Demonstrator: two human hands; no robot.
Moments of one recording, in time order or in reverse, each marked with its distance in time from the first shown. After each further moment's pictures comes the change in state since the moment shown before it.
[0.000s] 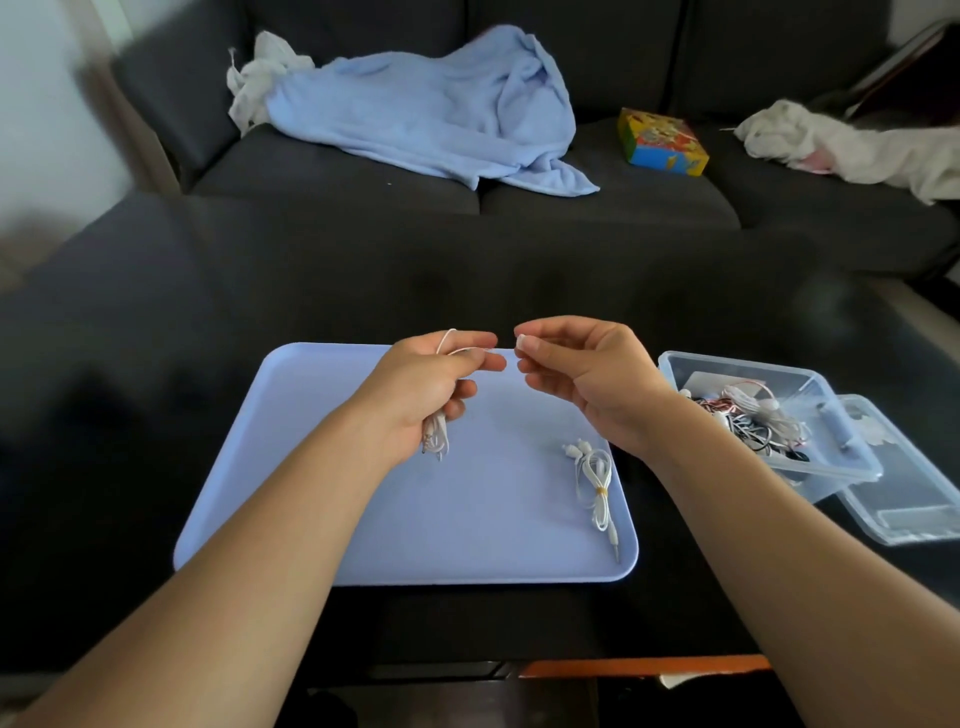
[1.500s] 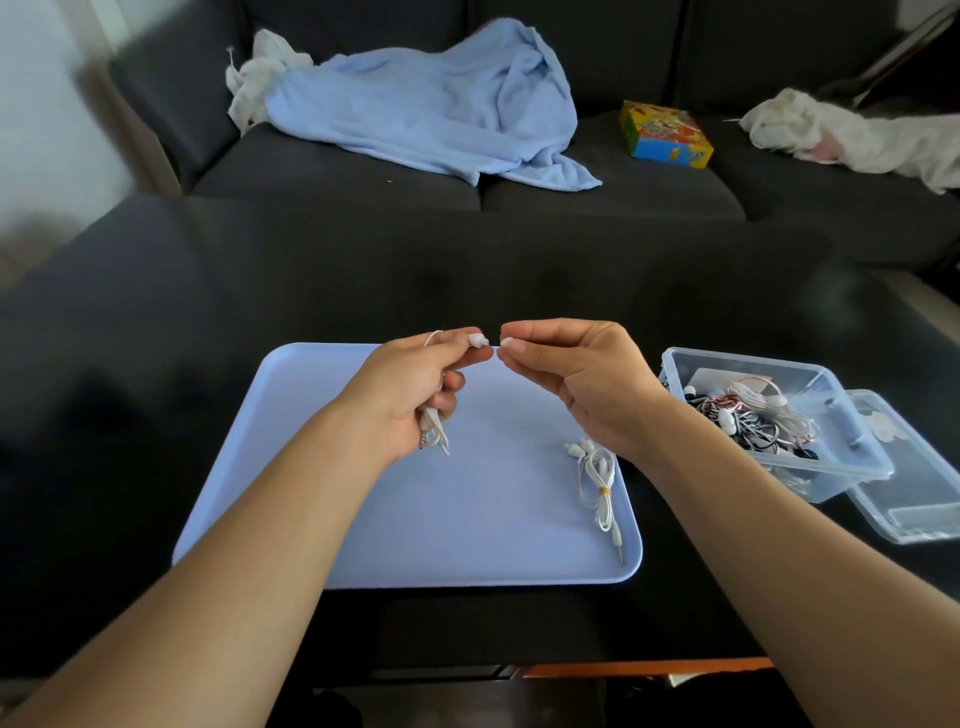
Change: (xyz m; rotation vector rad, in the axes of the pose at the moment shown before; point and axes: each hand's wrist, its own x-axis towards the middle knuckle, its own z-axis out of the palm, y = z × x) left_hand 0.002 0.005 0.000 -0.269 0.054 -0.136; right_hand -0.006 -0.005 0.009 0.163 -0.051 0.012
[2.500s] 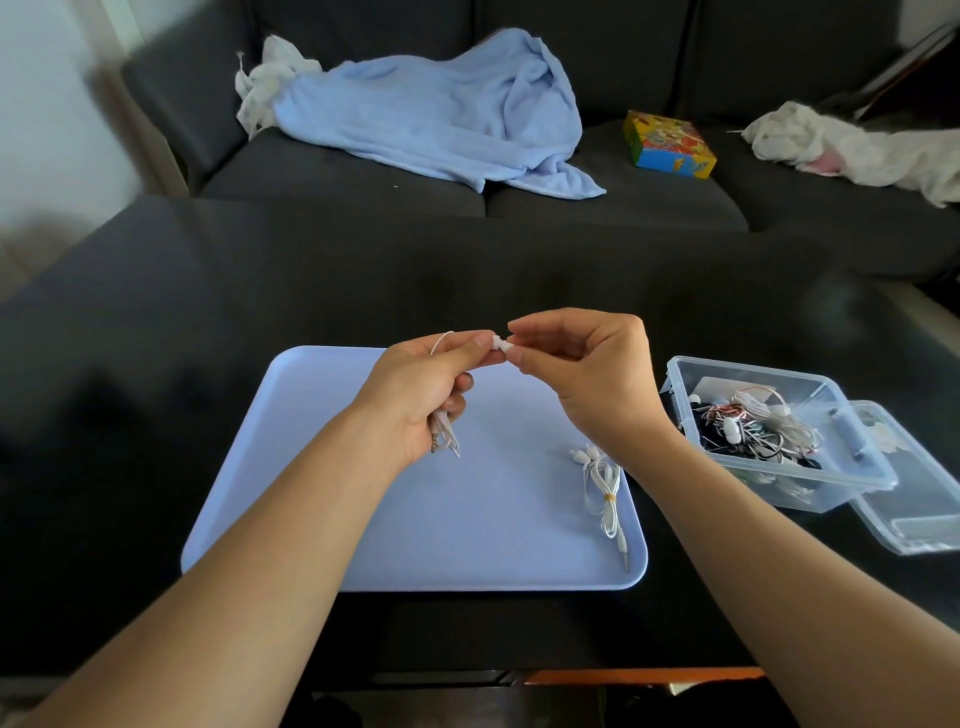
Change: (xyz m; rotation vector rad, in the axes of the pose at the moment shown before) left_hand -0.001 -0.002 0.000 0.059 -0.010 0.088; right_hand -0.002 0.008 0.006 -0.461 0.116 -0.477
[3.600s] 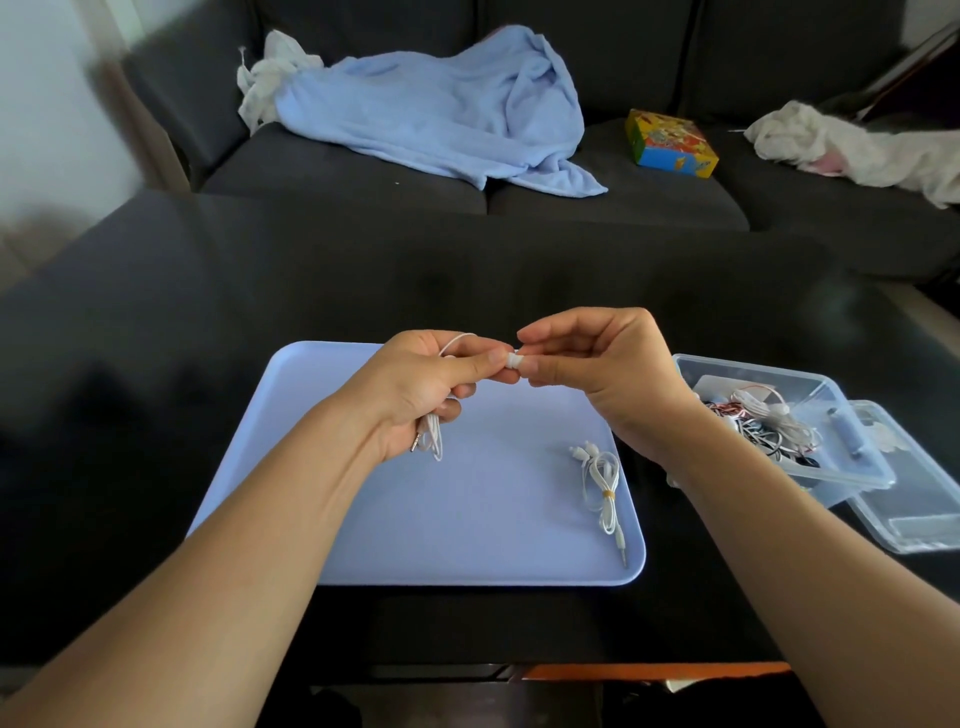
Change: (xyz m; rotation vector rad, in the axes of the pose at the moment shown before) left_hand -0.005 0.006 -0.012 0.179 -0.209 0.055; right_hand 0.000 -0.014 -0.022 0.226 -0.208 0.171
